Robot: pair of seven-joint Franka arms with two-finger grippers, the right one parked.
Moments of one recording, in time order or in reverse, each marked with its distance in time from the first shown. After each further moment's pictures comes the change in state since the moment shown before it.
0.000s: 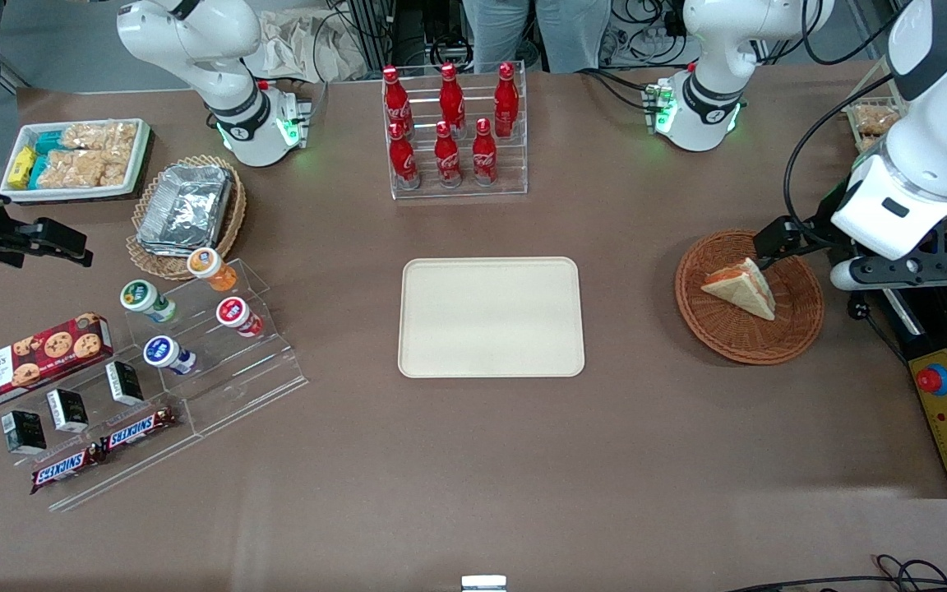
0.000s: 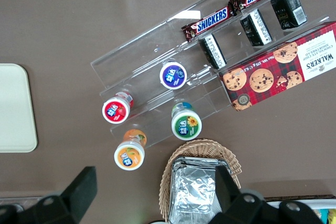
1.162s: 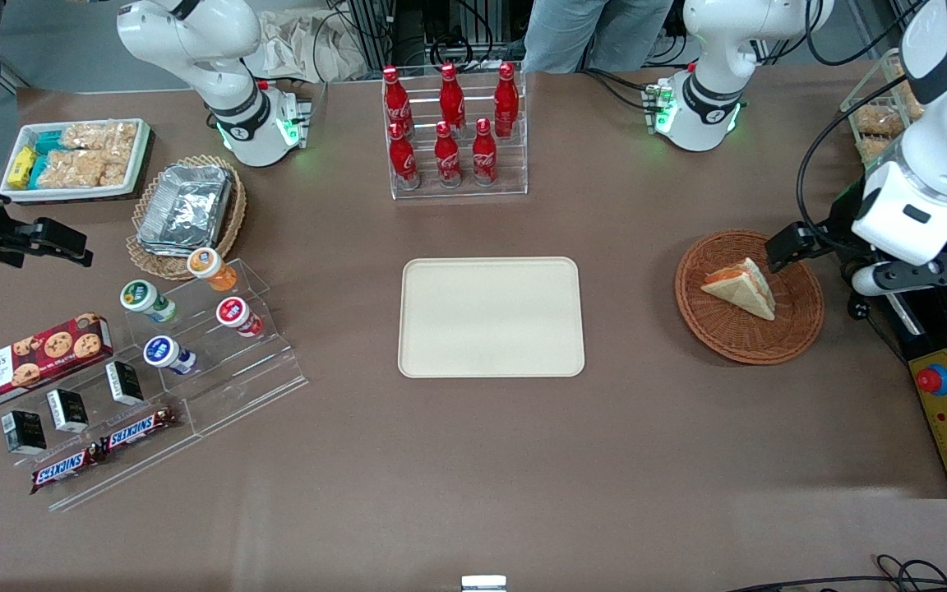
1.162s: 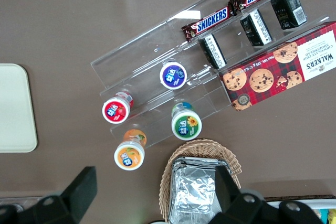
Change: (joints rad) arm 0.023 0.000 0.013 -0.003 0.002 -0.026 -0.131
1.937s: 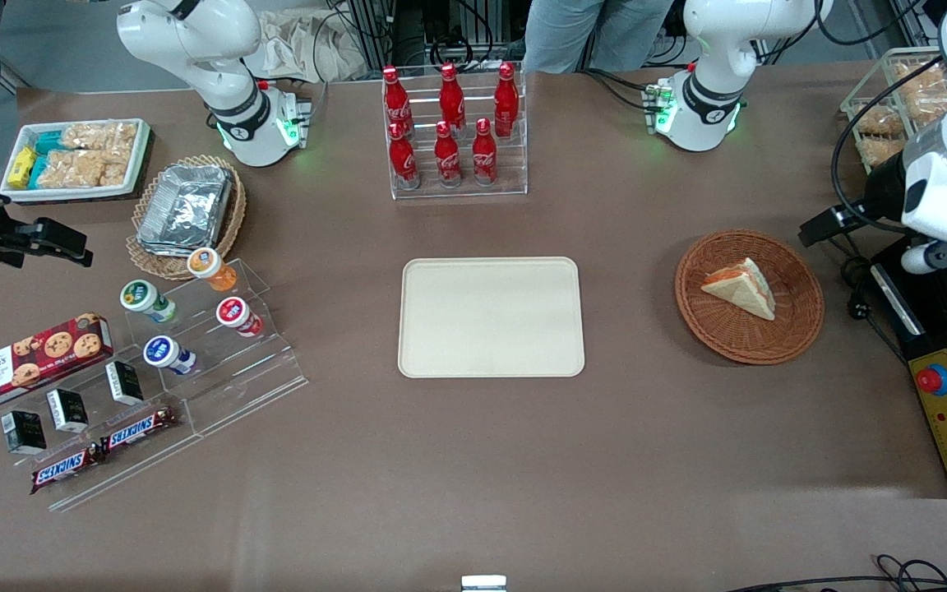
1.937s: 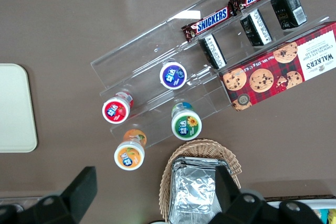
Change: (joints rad) arm 0.079 -0.170 0.037 -0.246 0.000 0.007 -0.067
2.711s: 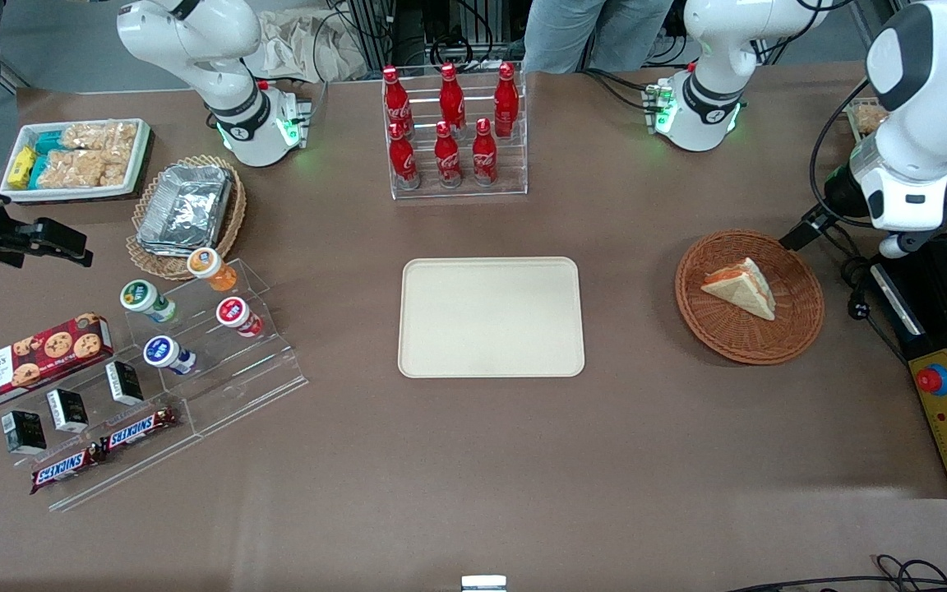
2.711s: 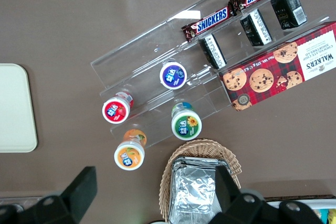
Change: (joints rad) arm 0.021 -0.136 0.000 -0.405 0.000 0.292 -0.325
